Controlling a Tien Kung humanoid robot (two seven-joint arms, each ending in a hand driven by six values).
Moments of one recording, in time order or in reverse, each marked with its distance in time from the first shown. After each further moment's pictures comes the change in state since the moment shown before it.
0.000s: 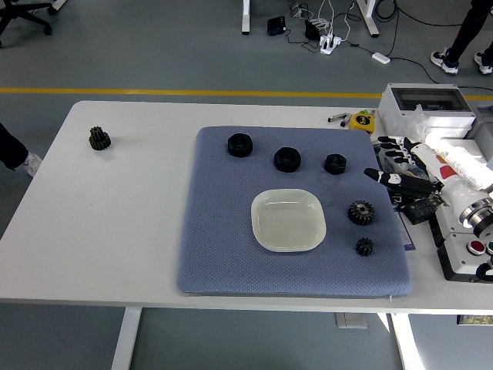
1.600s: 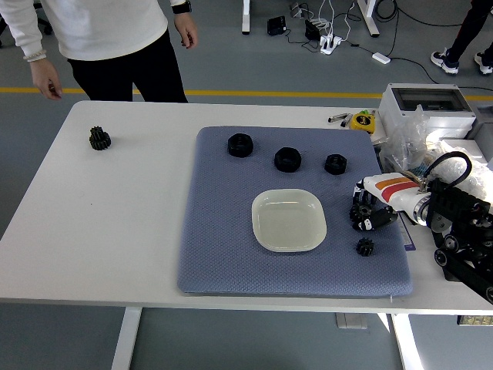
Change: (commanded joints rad) left arm 0.007 0.006 -0.031 -0.008 0.056 -0.011 0.019; right arm 0.274 0.177 -0.409 -0.467 -0.348 -0.006 0.010
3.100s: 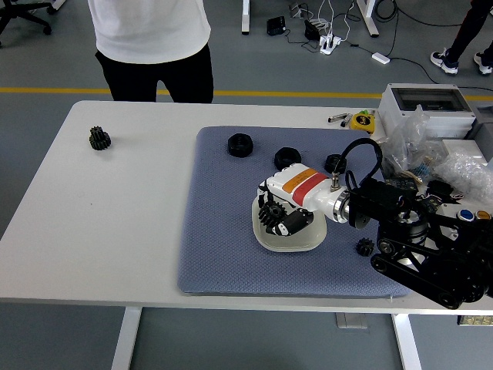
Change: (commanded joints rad) left arm 0.010 0.012 -0.009 0.000 0.015 0.001 0.006; right arm 0.134 0.148 -0.125 0.249 -0.081 -0.012 -0.015
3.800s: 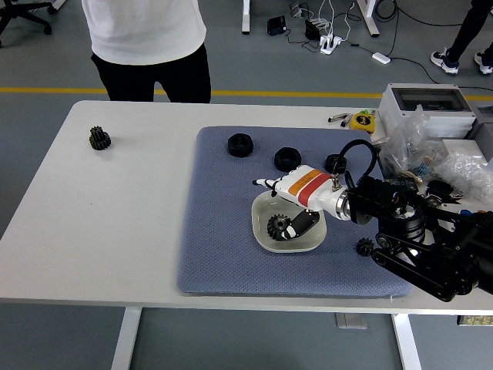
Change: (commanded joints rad) left arm 0.001 0.001 0.008 0.000 -0.017 0.004 -0.003; right arm -0.003 -0.004 0.044 -0.067 -0.109 0.037 0.042
